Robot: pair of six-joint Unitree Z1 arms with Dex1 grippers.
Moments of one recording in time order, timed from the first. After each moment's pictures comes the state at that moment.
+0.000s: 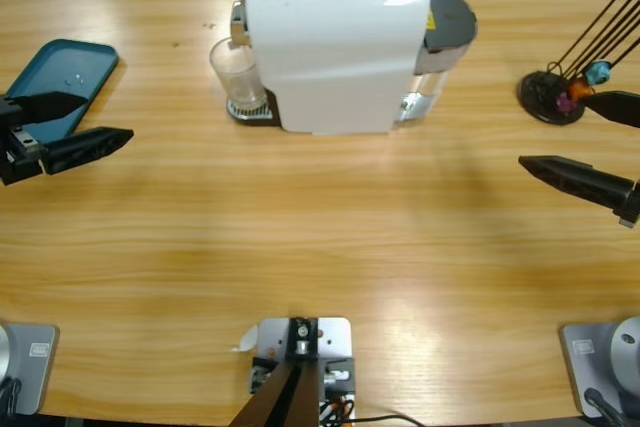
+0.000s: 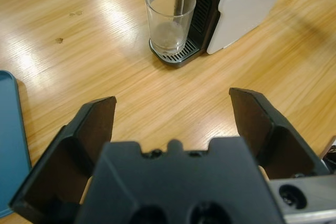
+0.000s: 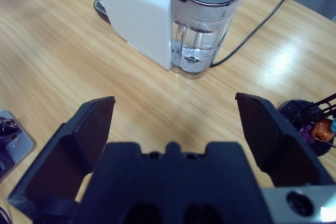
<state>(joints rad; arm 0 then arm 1) -0.71 1.10 -0.41 -0.15 -0.06 -0.06 0.68 0.86 -0.46 0.09 -0.01 -0.02</state>
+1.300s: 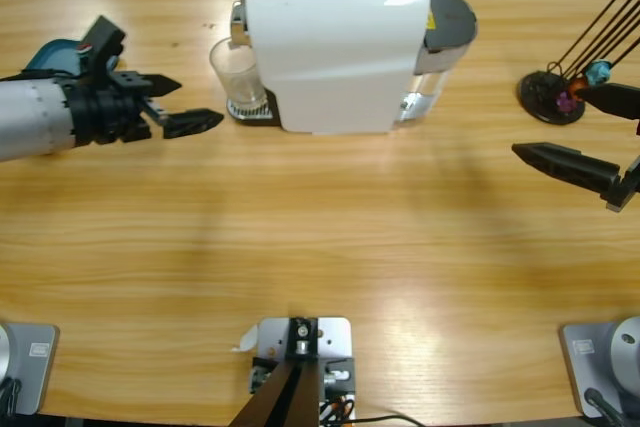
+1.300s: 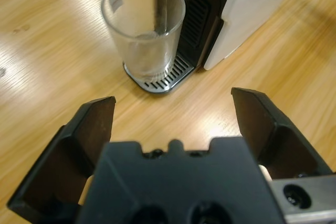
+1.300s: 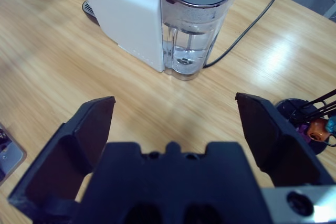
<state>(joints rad) -0.72 1.57 -0.49 -0.48 -0.15 0.01 0.68 0.91 -0.46 0.05 -0.05 0.00</state>
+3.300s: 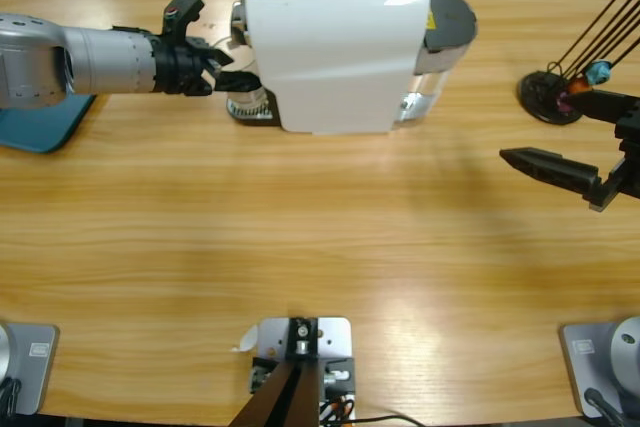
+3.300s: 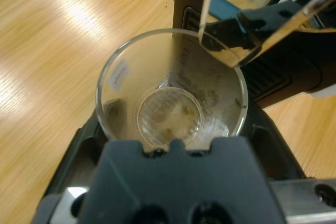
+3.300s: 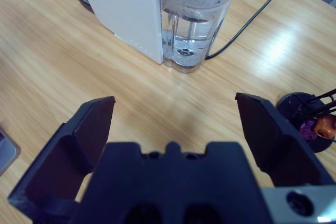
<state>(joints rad) -0.62 1.90 -0.75 -0.50 -0.31 0.13 0.68 0.97 -0.46 0.05 -0.05 0.00</state>
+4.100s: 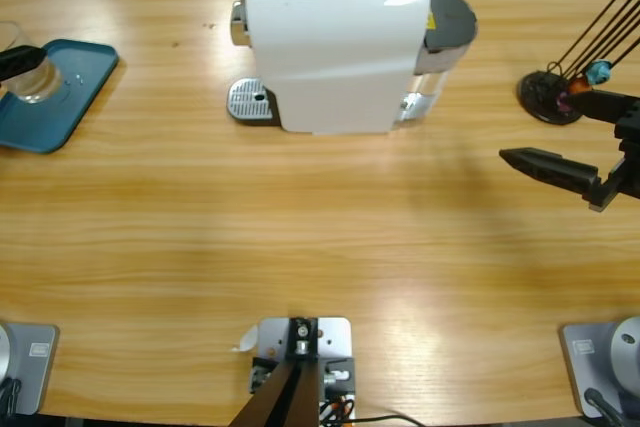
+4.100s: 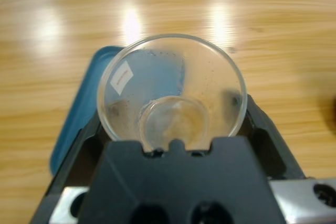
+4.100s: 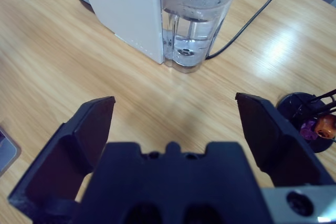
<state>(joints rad) -0.18 1.38 -0.36 -0.50 0.07 -0.04 0.68 0.97 -0.46 0.05 -0.05 0.00</state>
